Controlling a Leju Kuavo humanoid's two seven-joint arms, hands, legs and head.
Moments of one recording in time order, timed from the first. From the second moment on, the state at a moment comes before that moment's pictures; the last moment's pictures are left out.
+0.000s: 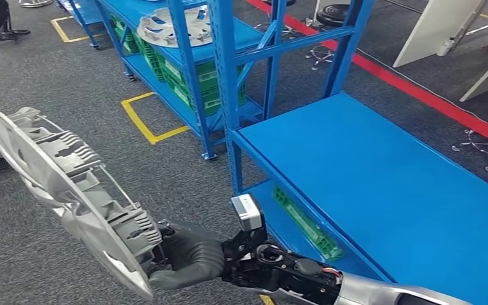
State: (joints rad) left arm -0.15 0.13 -1.13 -0.21 1.04 0.13 0.04; right arm -0.37 0.08 0.87 -1.45 -0.56 0.51 -0.56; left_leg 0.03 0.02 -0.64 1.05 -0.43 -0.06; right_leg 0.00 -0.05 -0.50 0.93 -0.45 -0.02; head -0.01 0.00
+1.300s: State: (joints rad) left arm -0.12 0.13 -1.13 -0.21 1.09 0.14 0.01; right arm -0.40 0.09 0.90 -1.43 -0.56 0.54 -0.56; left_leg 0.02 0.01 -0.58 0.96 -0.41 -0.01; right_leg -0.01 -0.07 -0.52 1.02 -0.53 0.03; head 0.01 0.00
